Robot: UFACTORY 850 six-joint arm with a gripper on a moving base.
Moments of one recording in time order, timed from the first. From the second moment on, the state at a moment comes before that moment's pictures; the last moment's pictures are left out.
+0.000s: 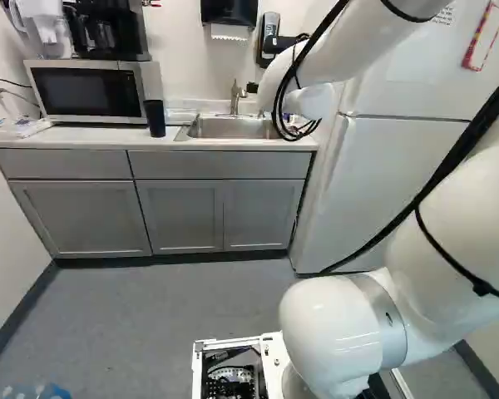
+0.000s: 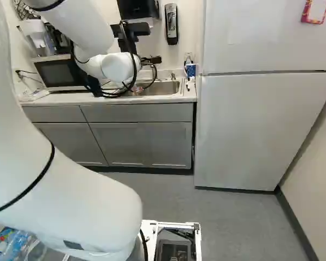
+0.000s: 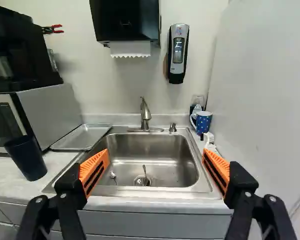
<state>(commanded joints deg) 0.9 10.6 -43.6 0.0 32.7 0.0</state>
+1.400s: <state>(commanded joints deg) 0.9 10.3 -52.1 0.0 21.6 0.0</state>
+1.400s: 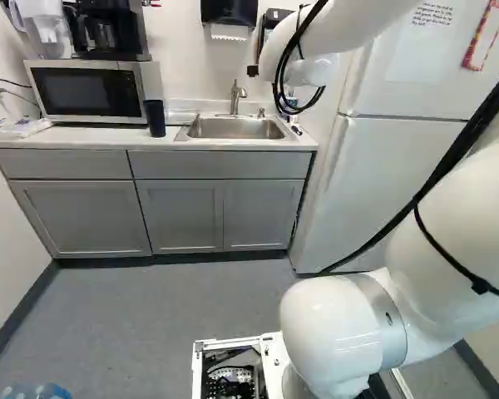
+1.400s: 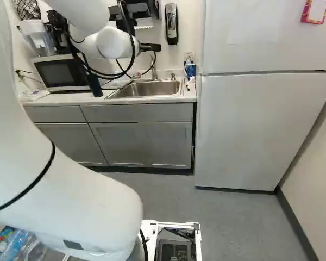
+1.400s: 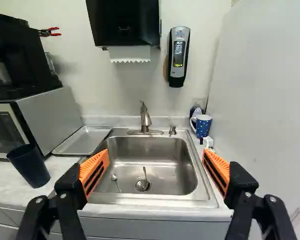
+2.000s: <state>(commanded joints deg) 0.9 10.4 -55.6 0.0 16.5 0.0</state>
